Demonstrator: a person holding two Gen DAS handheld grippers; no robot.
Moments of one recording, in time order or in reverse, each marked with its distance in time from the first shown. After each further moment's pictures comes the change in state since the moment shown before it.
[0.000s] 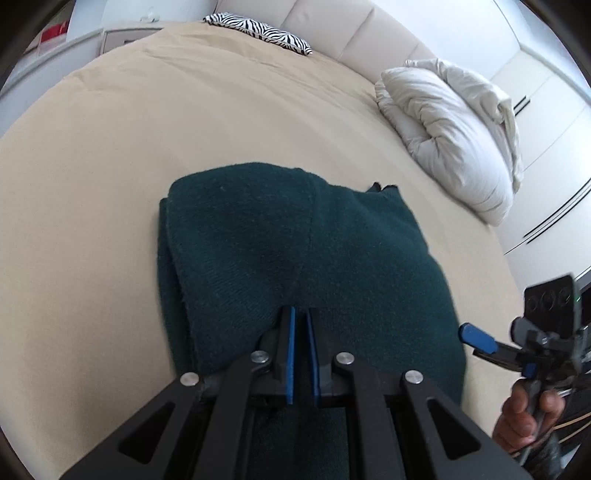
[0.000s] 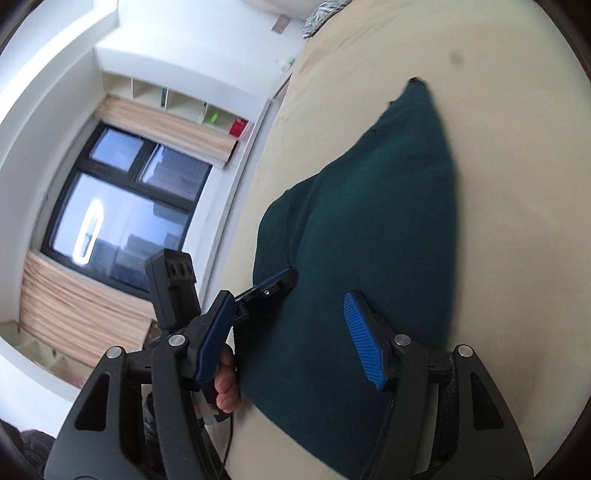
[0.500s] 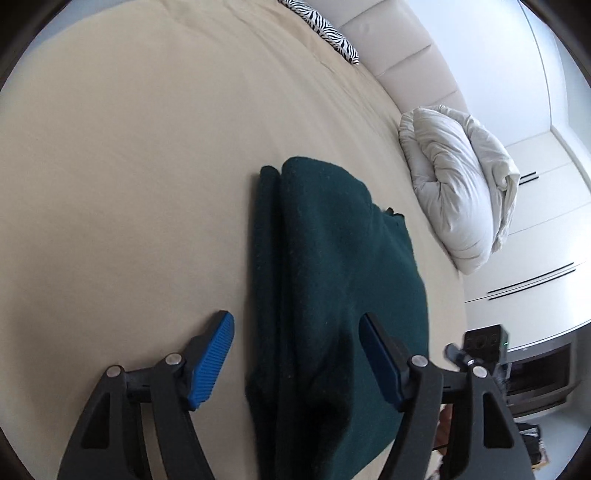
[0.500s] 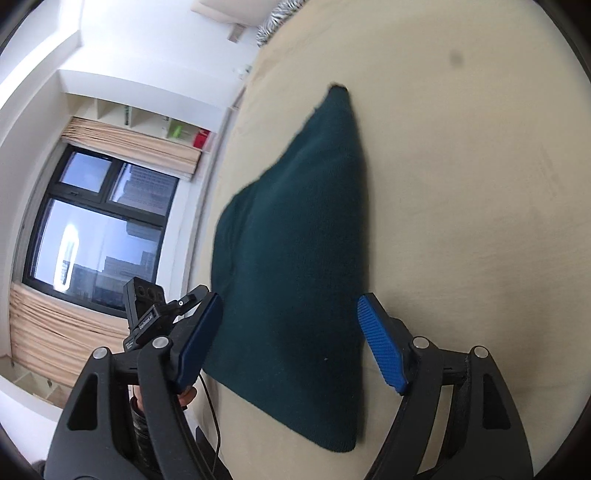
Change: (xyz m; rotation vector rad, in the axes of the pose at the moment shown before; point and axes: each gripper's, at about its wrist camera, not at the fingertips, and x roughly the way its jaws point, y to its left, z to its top) left arm -0.029 0.063 -0.015 -0.297 0.041 -0.154; right arm -0.006 -0.032 -0.010 0.122 0.058 -0.108
